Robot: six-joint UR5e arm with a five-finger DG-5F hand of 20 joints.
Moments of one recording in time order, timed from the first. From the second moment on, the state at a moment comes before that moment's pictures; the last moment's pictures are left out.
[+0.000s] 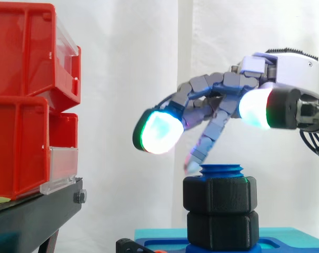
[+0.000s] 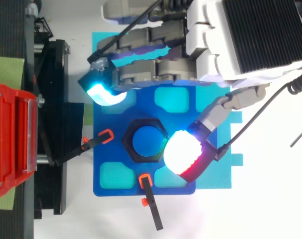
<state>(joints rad) -0.02 -2.23 -1.26 -2.57 -1.90 -1.34</state>
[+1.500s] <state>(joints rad) 0.03 -2.23 -1.27 -2.68 -1.86 -1.36</state>
